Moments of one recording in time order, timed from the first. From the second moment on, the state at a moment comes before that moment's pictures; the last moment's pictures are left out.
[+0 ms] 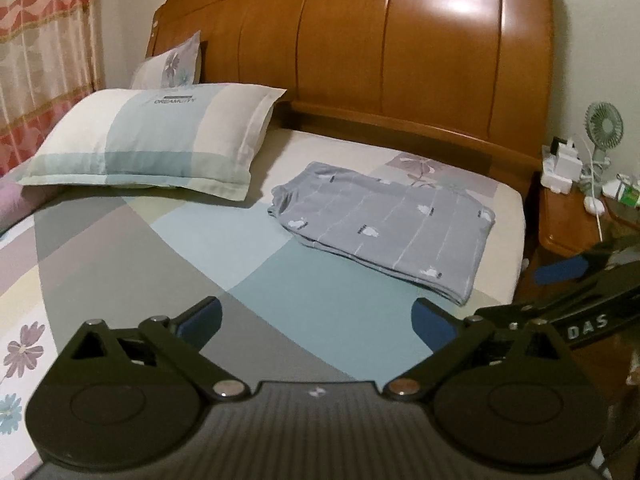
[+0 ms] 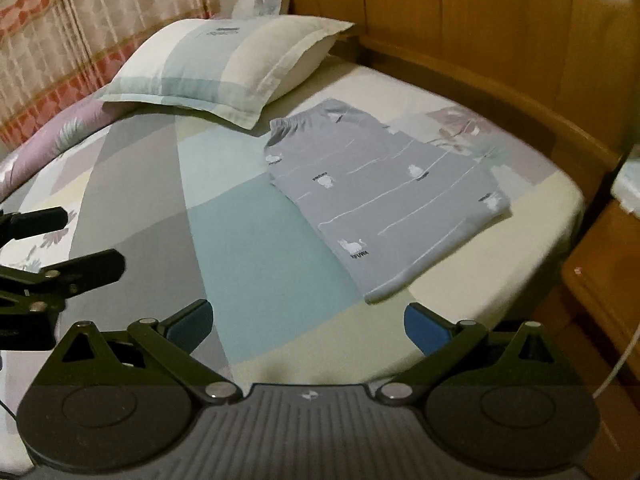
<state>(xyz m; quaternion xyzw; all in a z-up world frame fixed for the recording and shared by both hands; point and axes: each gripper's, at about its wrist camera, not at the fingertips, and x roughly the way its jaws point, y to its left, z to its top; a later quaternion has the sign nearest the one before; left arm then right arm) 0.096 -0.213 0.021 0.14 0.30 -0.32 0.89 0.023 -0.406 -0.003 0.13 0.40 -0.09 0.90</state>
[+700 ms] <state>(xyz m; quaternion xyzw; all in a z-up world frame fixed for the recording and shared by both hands) 0.054 -0.188 0.027 0.10 0.34 -0.29 0.89 -0.027 -0.377 0.029 0.10 0.38 -0.09 0.92</state>
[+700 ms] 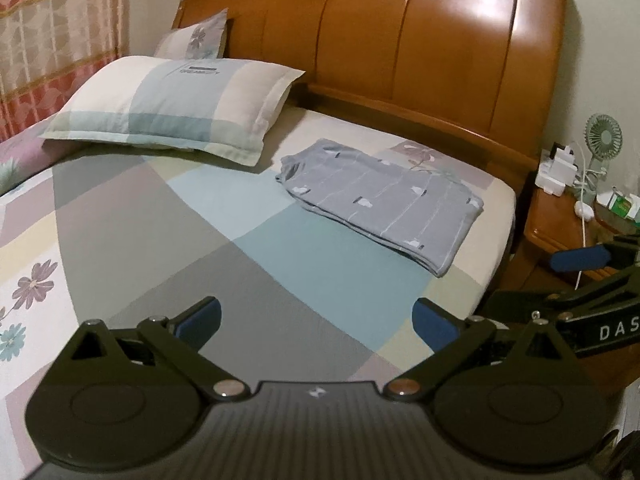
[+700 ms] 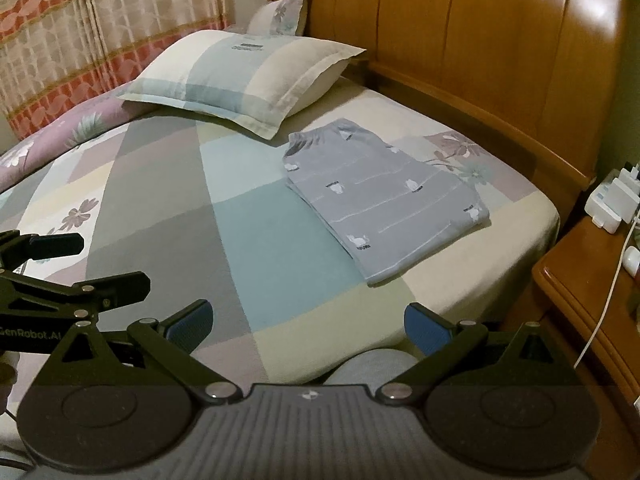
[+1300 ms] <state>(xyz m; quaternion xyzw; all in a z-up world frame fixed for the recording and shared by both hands) 0.051 -0.188 0.031 0.11 0.34 -0.29 0.89 -0.027 -0.374 0.032 0.11 0.37 -0.09 0.92</state>
